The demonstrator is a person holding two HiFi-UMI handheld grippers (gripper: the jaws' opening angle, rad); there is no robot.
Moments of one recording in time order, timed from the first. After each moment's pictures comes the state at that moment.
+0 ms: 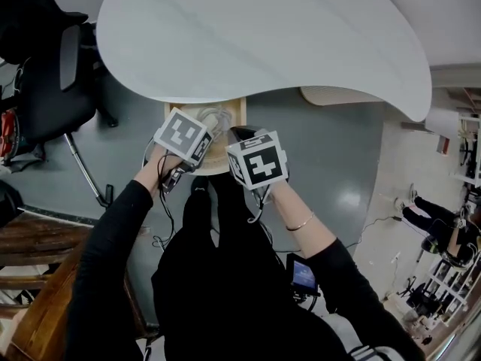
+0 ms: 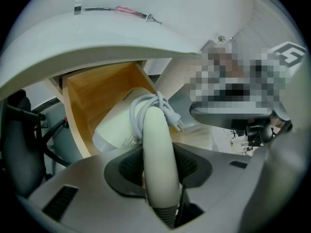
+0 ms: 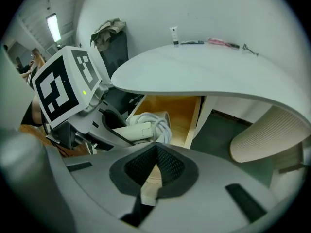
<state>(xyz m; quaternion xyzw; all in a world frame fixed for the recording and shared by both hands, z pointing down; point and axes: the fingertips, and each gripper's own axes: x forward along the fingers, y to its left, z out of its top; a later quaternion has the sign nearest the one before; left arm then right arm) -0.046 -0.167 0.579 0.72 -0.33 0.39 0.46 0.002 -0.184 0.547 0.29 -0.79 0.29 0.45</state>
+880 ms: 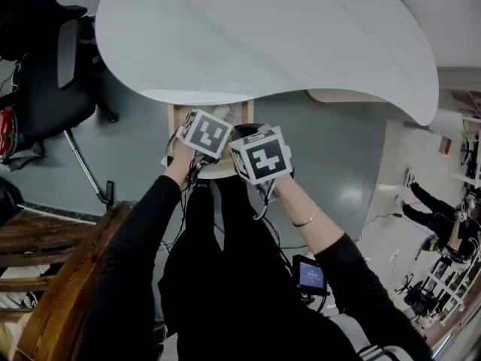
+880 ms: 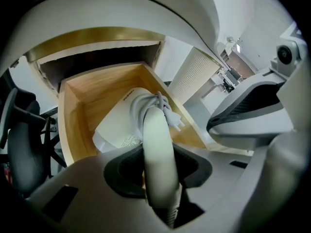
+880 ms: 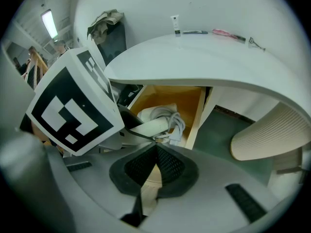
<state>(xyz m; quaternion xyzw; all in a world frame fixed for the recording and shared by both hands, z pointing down) -0.037 -0.206 0.622 0.71 -0.40 0.38 0.43 -0.004 -0.191 0.567 0.27 -0.78 0.30 0.48</state>
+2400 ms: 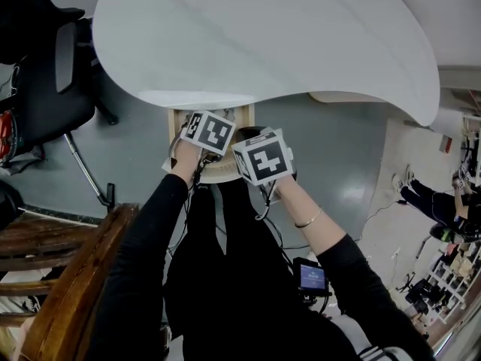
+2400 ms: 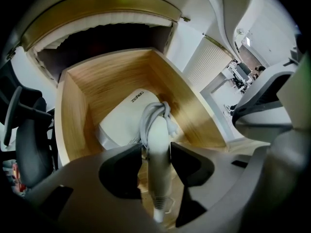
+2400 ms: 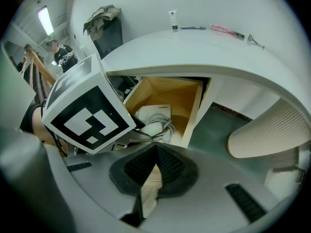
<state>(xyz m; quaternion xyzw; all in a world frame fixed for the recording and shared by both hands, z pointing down) -0.049 -0.208 0.658 0.68 -0.43 0.42 0.43 0.008 -0.193 0.580 0.28 -0.76 0.30 0.50</state>
